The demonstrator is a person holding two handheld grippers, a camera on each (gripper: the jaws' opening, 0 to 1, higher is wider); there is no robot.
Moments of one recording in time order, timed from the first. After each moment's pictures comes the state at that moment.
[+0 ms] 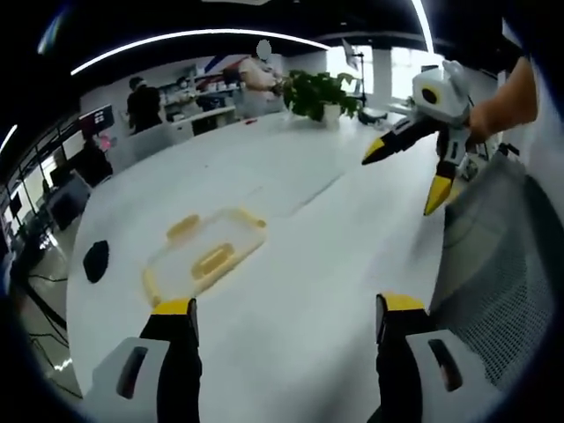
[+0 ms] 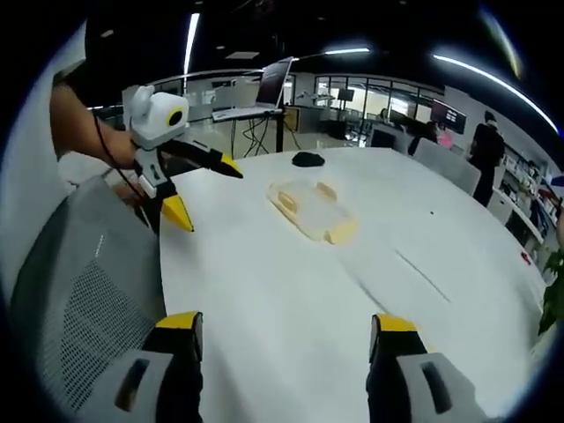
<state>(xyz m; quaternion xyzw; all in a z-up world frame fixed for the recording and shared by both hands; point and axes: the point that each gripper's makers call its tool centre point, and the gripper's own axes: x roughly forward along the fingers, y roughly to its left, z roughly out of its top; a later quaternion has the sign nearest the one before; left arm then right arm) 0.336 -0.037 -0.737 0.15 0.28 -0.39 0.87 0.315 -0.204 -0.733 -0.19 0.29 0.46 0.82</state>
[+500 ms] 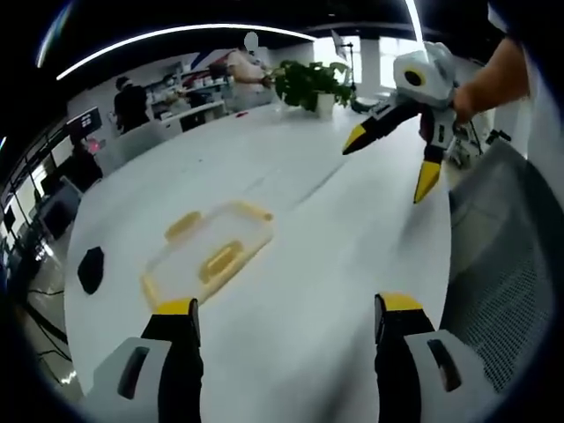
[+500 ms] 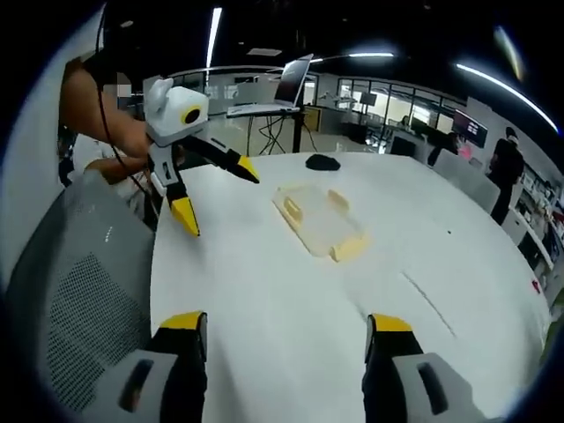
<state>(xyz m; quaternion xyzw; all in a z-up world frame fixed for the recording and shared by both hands) 0.357 -0.028 -0.751 0.18 0.29 -0.41 0.85 0.346 -0.183 -0.739 -0.21 0.29 0.50 0.79</state>
